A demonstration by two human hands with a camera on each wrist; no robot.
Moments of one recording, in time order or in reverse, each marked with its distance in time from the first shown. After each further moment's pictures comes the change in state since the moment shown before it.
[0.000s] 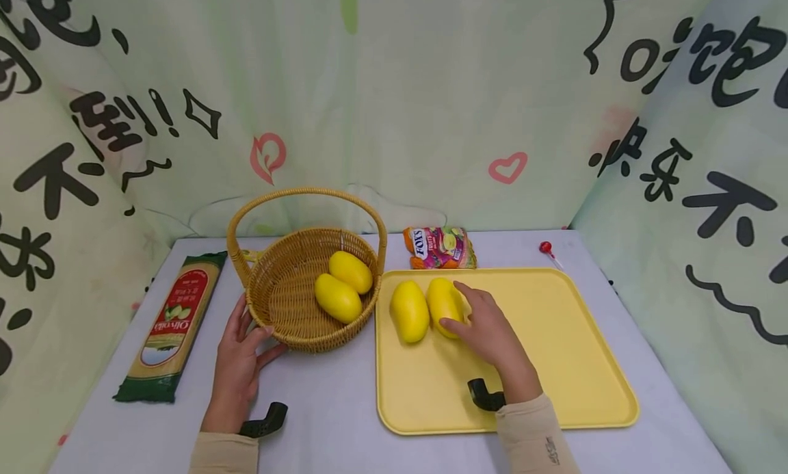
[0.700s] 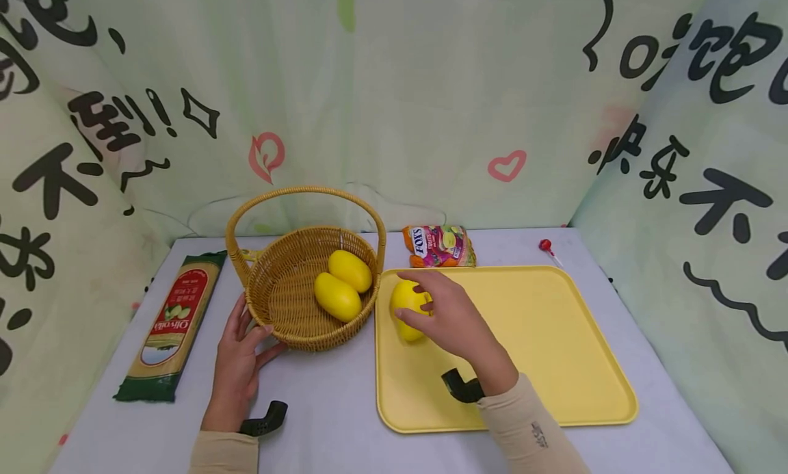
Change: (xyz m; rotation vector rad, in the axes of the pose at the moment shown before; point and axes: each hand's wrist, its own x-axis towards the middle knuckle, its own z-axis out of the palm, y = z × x) left_hand 0.002 -0.002 -0.001 -0.008 0.001 0.002; right_hand -0.007 -0.079 -0.001 0.110 0.028 -0.396
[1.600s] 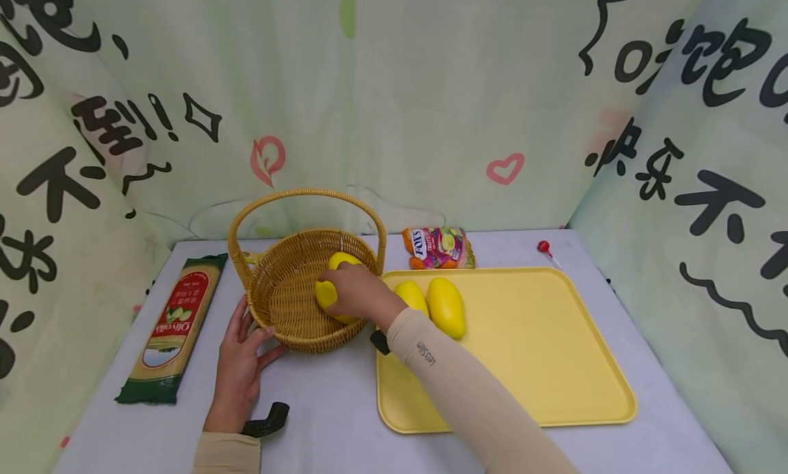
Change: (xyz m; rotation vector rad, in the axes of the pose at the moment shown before) left_hand 0.000 0.000 -0.001 -0.010 -0.013 -0.003; right_hand 0.112 -0.043 0.089 -0.419 -0.397 -0.006
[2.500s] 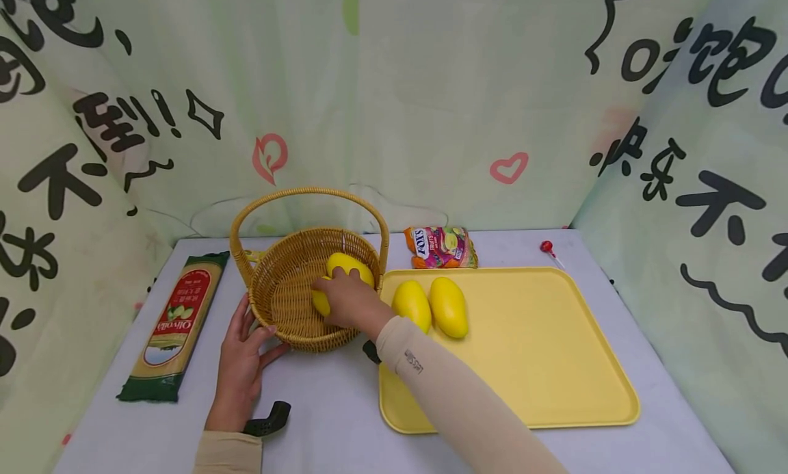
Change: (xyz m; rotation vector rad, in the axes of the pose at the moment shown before) left_hand 0.000 0.001 0.001 0.020 0.011 0.012; right_hand 0.006 -0.018 0.023 -0.111 -0.004 0.060
